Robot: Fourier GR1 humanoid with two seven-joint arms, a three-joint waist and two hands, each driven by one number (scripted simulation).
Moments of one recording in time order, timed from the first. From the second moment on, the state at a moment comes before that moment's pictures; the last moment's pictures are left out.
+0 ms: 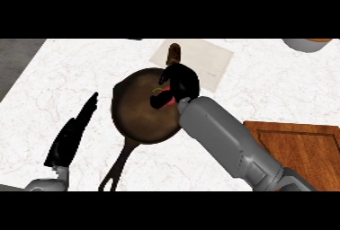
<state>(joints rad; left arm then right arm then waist) -0.05 0.18 -0.07 -1.58 -0.21 -0.03 0.15 -0.99 0.00 0.59 -0.74 0.32 -0.38 0.69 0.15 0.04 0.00</state>
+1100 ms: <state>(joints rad) 0.00 0.18 -0.04 -1.56 -0.21 -0.01 0.12 -0.95 0.00 0.42 -0.70 -0.09 -0.98 0.22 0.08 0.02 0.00</state>
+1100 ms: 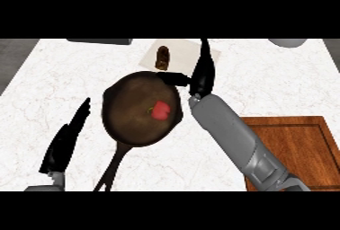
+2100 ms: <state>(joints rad) 0.09 0.19 0.02 -1.65 -0.20 -0.02 0.16 -0.37 -0.33 0.27 -1.20 -0.13 -0.69 -0.04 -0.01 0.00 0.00</state>
